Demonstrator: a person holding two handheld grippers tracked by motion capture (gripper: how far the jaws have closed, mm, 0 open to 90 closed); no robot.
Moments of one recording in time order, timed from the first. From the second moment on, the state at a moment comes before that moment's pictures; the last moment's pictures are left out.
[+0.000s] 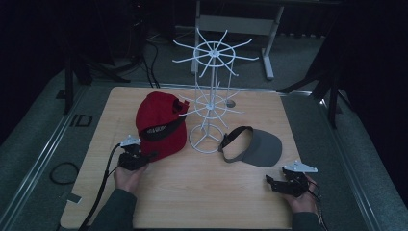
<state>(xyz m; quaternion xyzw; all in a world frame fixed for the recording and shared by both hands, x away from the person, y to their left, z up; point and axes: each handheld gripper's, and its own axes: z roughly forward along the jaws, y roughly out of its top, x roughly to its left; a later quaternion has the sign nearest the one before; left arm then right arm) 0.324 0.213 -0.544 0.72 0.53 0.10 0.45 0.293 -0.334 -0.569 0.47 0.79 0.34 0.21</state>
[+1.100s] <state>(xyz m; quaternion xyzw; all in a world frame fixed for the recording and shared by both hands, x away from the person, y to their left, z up) 0.340 0.251 -0.476 0.67 0.53 0.18 0.49 0.293 -0.334 -0.569 0.47 0.79 0.34 0.21</state>
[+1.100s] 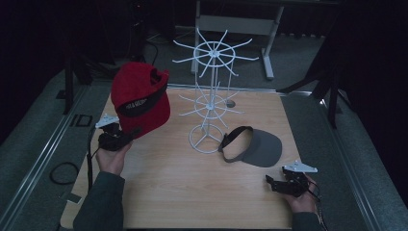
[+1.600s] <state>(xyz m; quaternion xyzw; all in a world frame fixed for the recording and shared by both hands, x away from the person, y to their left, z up) 0.344 0.250 -0.459 0.66 0.52 0.19 0.51 0.293 -0.334 -0.569 0.47 0.79 0.34 0.21</state>
